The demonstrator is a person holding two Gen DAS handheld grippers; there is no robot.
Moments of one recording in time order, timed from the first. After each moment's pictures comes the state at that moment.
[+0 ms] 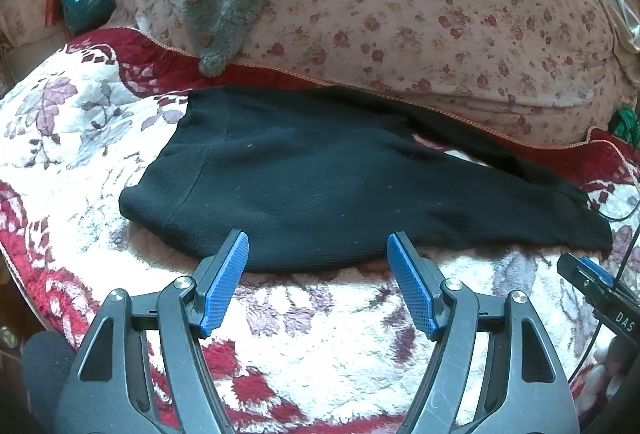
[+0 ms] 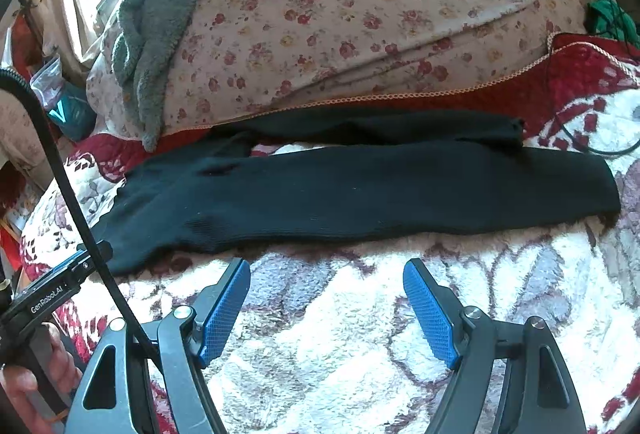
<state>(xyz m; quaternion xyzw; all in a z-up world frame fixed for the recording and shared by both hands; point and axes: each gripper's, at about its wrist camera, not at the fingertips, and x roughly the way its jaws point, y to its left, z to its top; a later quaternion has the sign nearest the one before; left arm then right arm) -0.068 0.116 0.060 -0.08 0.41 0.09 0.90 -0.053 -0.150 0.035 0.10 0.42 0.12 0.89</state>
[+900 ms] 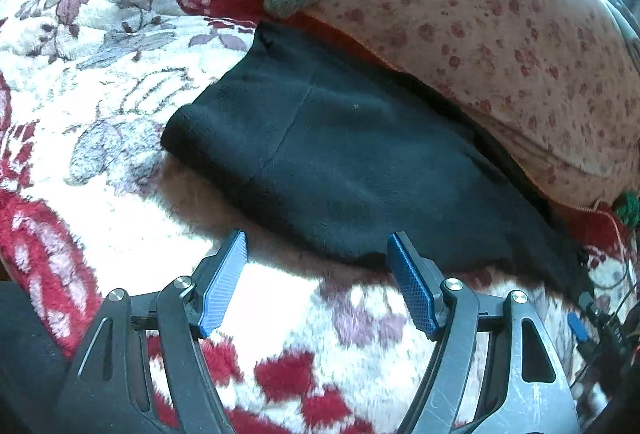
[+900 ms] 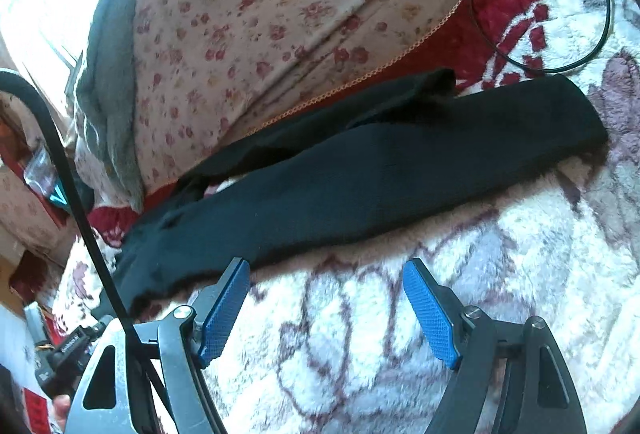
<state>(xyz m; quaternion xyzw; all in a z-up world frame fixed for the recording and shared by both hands) -0.073 0.196 0.020 -0.23 0.43 0.11 0.87 -0.035 -0.241 0.002 0.24 0.41 0.10 0.87</state>
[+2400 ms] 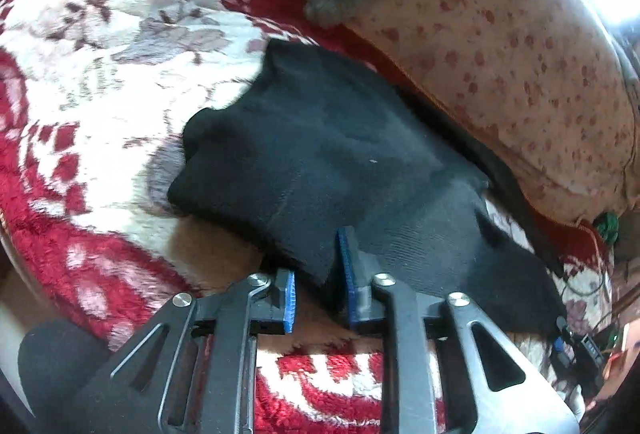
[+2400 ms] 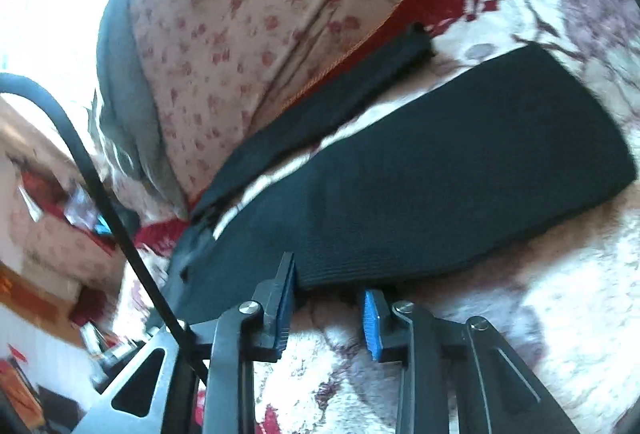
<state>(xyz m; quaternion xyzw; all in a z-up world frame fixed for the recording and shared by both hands) -0.106 0.279 0.032 -0.27 0.43 0.09 0.85 -0.067 -0.260 -0.016 0.36 0.42 0.14 0.82</state>
